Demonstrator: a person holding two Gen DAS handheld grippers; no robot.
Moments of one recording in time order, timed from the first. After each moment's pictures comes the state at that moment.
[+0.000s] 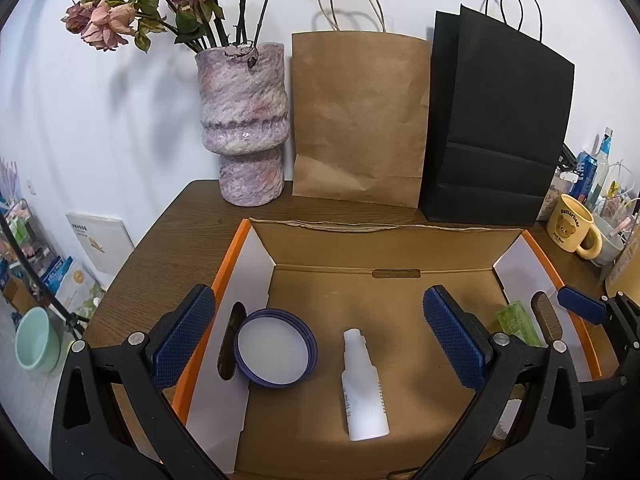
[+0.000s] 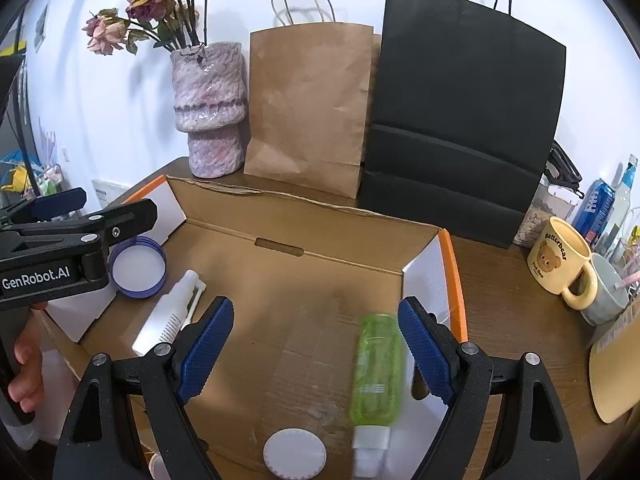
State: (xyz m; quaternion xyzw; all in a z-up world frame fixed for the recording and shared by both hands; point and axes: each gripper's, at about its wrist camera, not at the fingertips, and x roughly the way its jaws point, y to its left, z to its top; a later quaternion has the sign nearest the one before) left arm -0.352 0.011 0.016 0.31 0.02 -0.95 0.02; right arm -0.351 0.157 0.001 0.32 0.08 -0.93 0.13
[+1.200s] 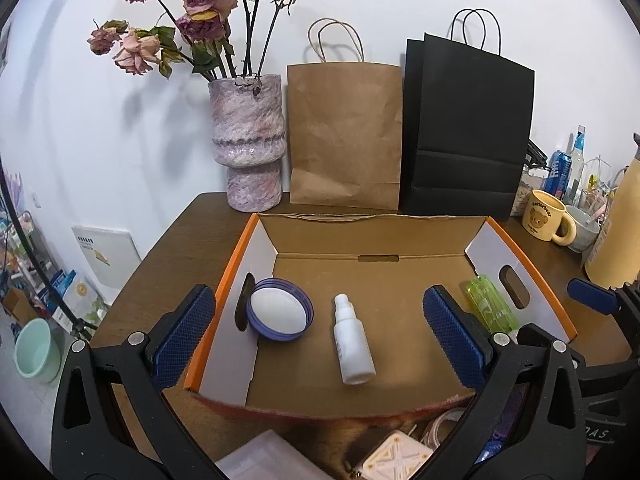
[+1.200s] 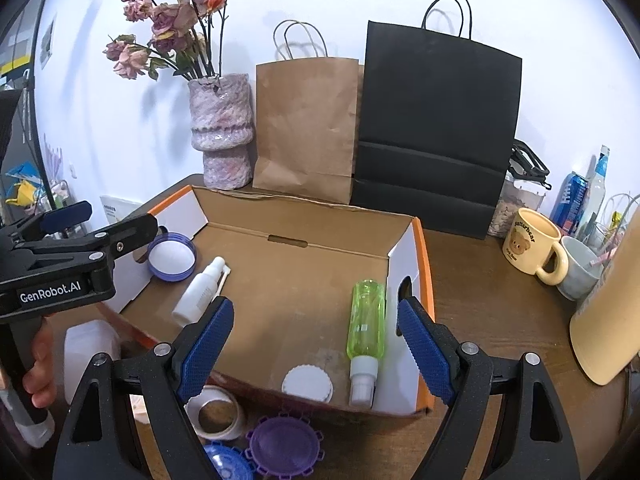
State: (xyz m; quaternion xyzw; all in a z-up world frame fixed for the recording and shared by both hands) left arm -0.279 0.016 0.025 0.26 0.00 -0.96 0.00; right arm -0.274 0.172 0.018 0.29 0.06 -0.95 0.13
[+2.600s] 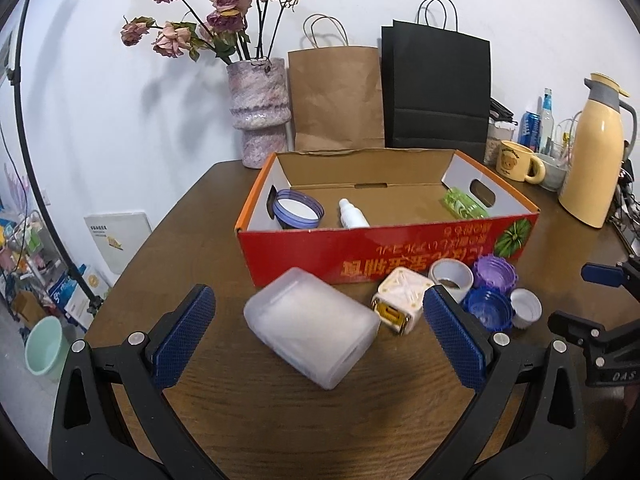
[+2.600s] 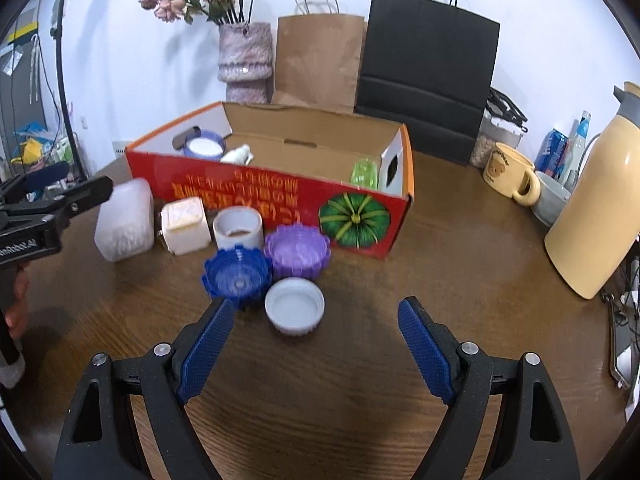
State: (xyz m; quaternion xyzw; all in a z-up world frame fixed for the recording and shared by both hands) left arm -0.155 -0.003 -0.017 0.27 -0.02 -0.96 -0.02; right arm -0.159 0.201 -0.027 0.36 0.10 -0.92 0.13
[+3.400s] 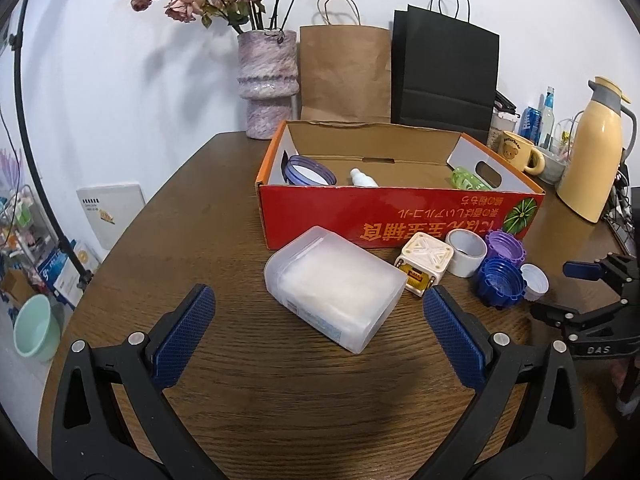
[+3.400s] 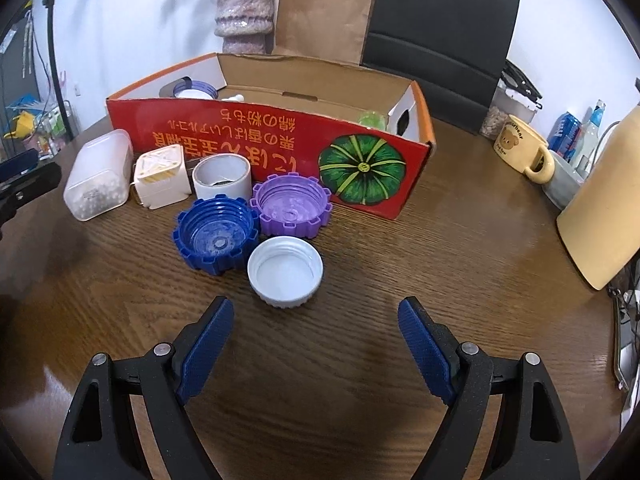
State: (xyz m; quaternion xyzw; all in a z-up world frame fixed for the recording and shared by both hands) left arm -0.152 -0.031 -0.037 0.30 0.01 -0.95 -0.03; right arm -0.183 0.195 -0.059 0.41 0.13 -0.90 0.12
